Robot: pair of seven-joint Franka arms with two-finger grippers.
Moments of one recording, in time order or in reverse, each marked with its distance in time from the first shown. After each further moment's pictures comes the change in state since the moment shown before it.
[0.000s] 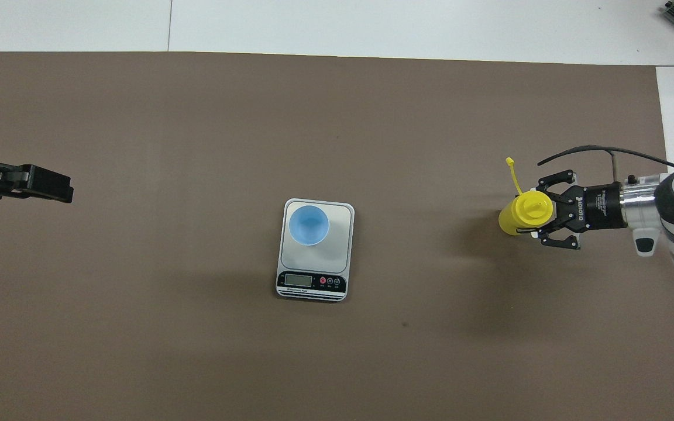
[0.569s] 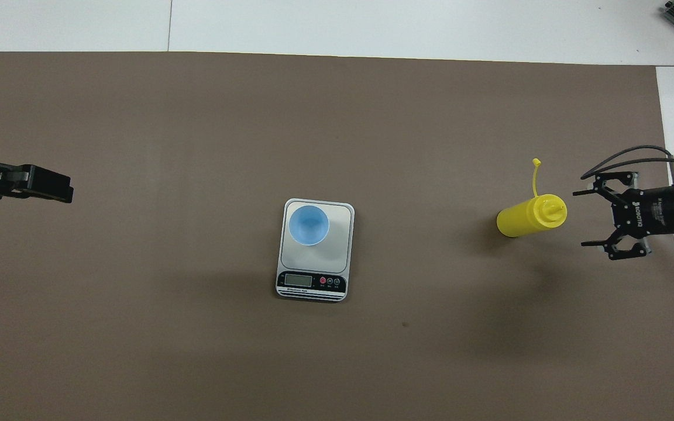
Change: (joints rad) left arm 0.000 0.000 0.000 0.000 0.000 0.000 0.000; right arm -0.089 -0.086 -0.005 0.037 -0.327 0.014 -0.199
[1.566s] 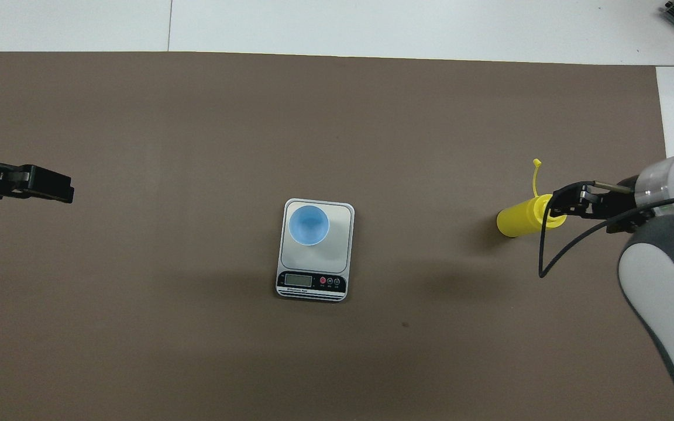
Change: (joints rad) left arm 0.000 0.000 -0.001 0.000 0.000 0.000 0.000; right arm 0.338 -0.195 0.028 0.097 -0.476 -0.101 -0.511
